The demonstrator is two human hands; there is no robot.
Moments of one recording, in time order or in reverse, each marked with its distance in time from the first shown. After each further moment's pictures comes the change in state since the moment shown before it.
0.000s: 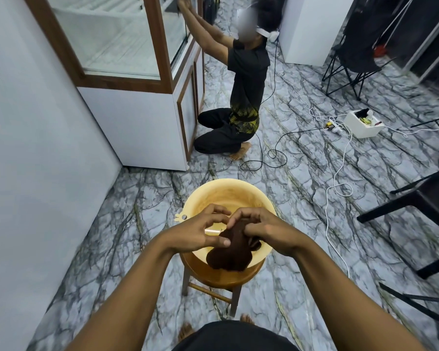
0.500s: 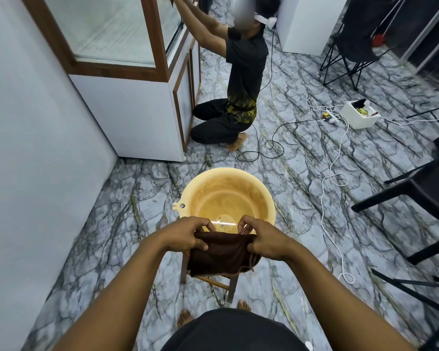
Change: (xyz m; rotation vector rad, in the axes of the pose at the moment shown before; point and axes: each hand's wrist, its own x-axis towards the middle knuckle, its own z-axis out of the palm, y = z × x) left_hand -0.003 -0.046 0.005 0.239 0.002 -0.239; right_hand -0.006 0.061 0.004 -0.451 0.093 0.221
